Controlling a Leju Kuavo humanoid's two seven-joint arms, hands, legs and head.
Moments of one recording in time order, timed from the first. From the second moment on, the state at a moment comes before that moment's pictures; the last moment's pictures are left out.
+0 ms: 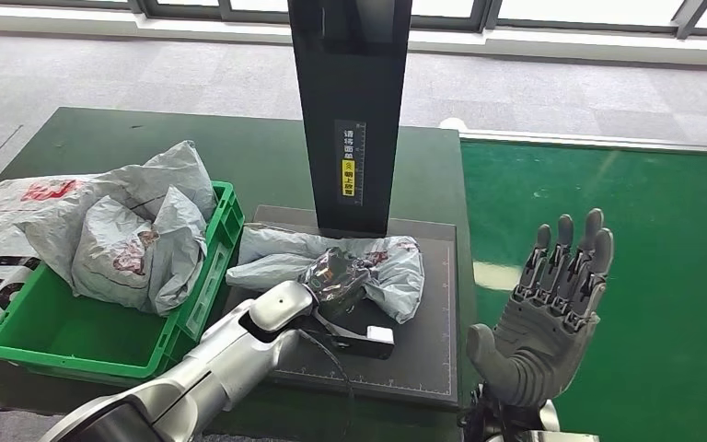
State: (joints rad) left arm -0.68 -0.21 -0.53 -0.50 -1.14 0.29 -0.26; right arm 0.10 0.11 0.42 -1.99 0.39 -0.70 -0.70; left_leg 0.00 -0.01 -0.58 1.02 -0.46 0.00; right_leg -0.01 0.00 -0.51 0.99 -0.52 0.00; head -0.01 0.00
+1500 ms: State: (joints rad) left arm -0.42 -0.09 0.40 -1.59 -1.26 0.70 -0.50; right arm 0.16 0.12 0.42 -2.05 0.43 -0.70 -0.70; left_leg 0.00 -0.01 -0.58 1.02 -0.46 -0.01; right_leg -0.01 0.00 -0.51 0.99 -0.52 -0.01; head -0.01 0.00
